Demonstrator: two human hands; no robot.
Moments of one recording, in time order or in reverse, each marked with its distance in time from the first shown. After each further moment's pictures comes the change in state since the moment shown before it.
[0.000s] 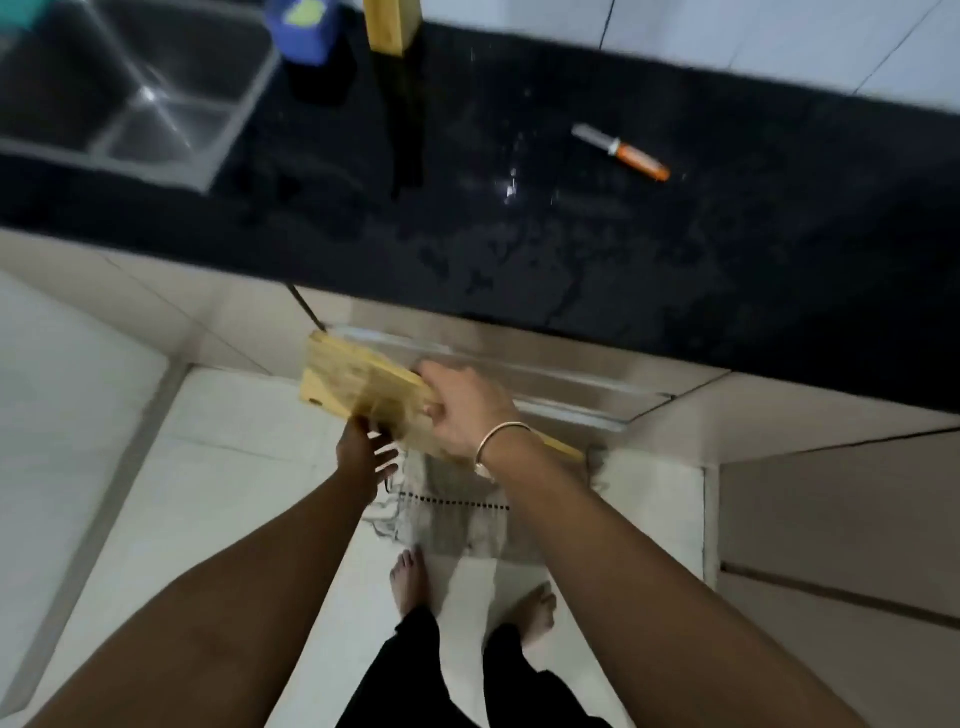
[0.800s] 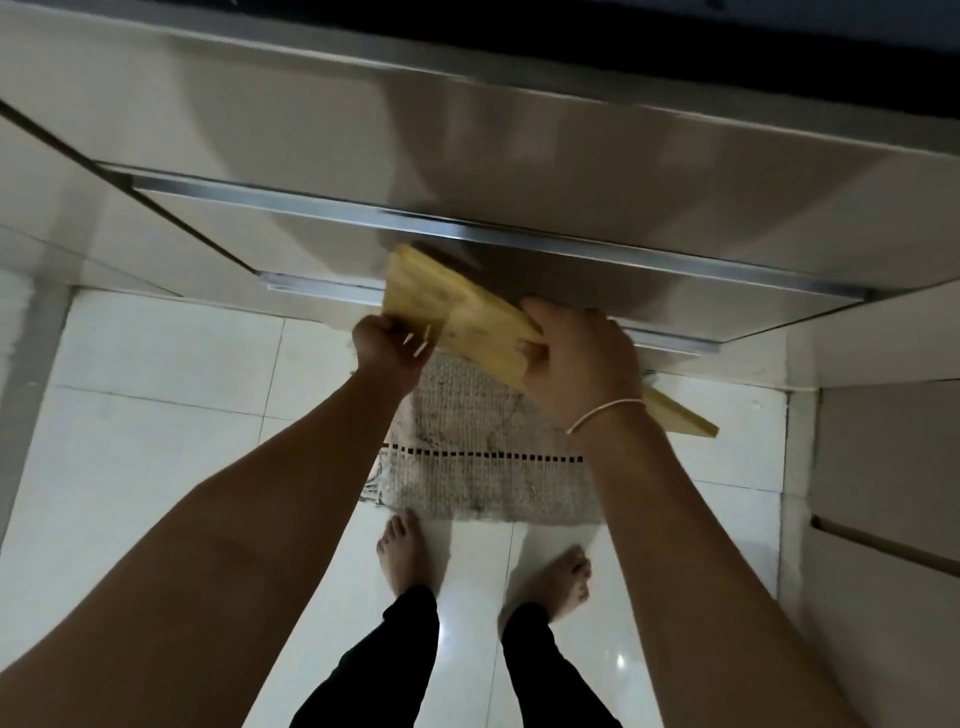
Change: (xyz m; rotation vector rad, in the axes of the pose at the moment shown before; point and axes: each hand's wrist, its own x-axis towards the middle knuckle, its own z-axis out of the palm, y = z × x) left_hand 0.278 -0.069 0.123 -0.443 -0.206 -0.048; right_hand 0.067 0.227 0.173 -0.076 0.269 0.219
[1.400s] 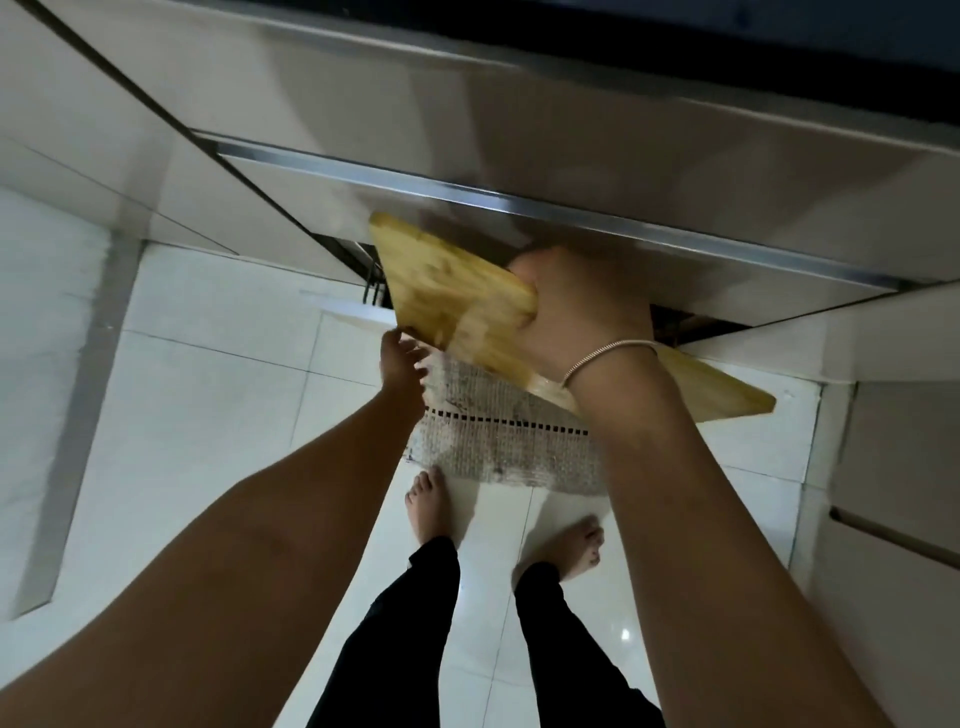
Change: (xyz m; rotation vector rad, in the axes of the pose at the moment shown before) left_hand -0.054 -0.011 -0.055 0.352 0.233 0.025; right_hand 0.008 -0.062 -0.062 -0.019 -0.300 -0.007
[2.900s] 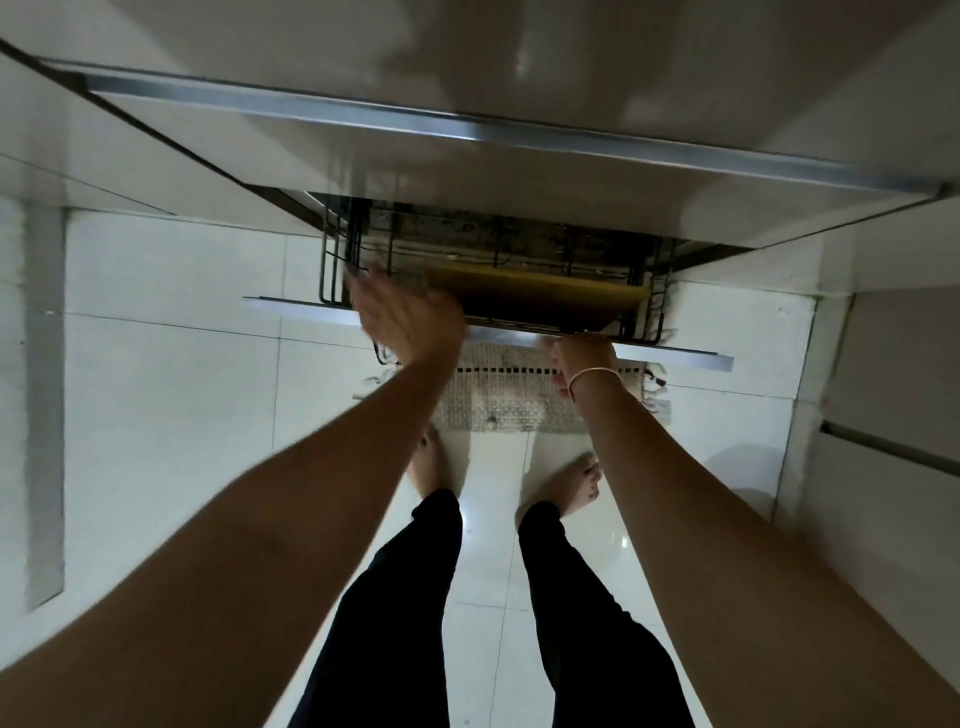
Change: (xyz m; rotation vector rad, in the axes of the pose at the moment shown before) left_hand 0.013 -0.034 0.052 1.086 0.396 0.516; right_hand 0.010 0.109 0.182 0.983 -0.135 1.103
